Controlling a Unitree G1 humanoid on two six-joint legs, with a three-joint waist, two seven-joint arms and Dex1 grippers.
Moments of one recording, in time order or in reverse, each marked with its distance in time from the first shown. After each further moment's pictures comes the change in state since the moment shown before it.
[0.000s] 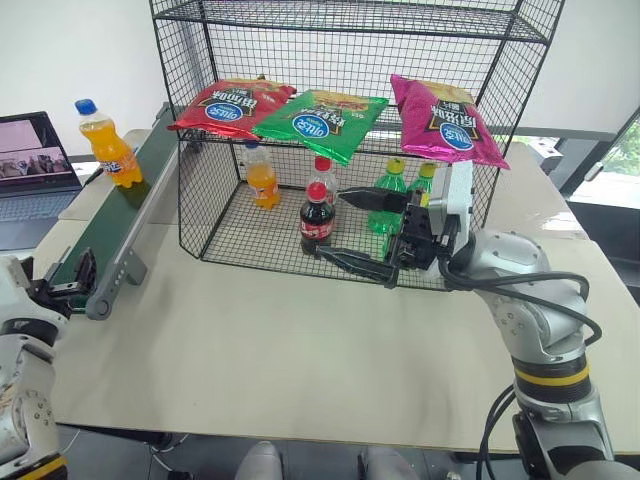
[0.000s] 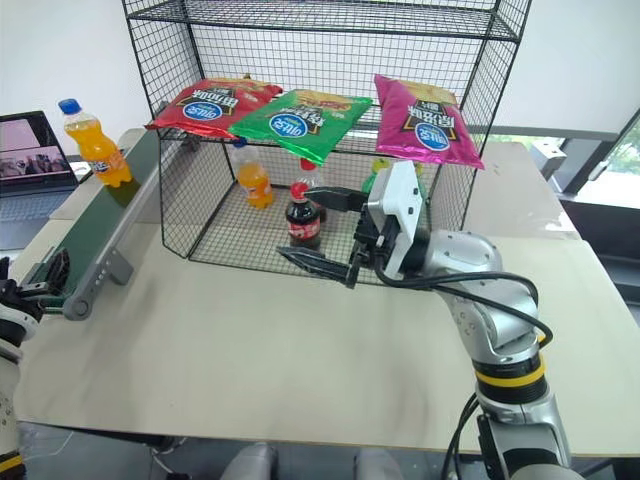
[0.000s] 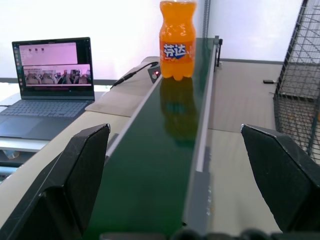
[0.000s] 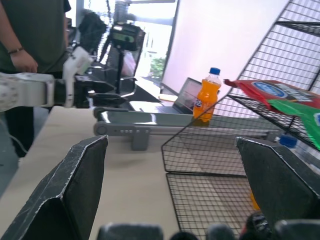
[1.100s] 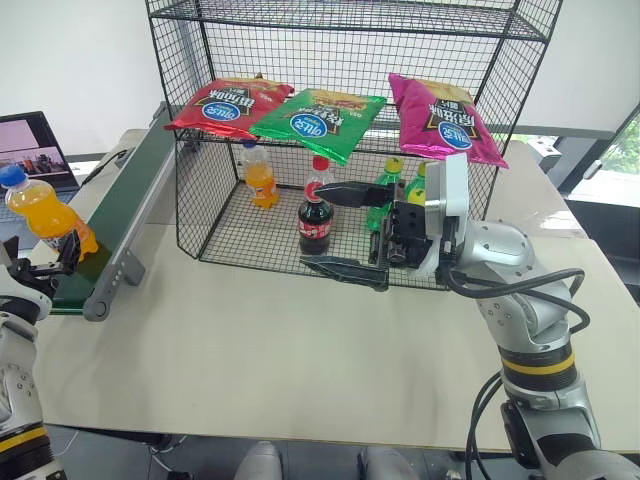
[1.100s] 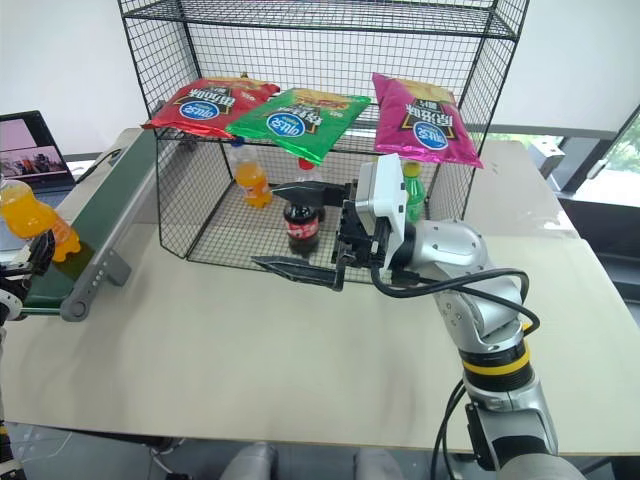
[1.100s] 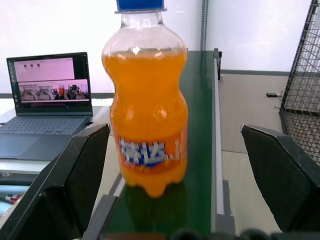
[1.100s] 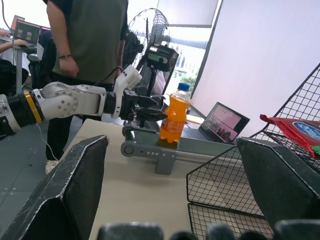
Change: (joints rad) left arm -0.127 0.132 -0.022 0.240 0.007 -0.106 -0.069; right arm -0.069 0.032 0.037 0.024 0.025 -0.068 0.074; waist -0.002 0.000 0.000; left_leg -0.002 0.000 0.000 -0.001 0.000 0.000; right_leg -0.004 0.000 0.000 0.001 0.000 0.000
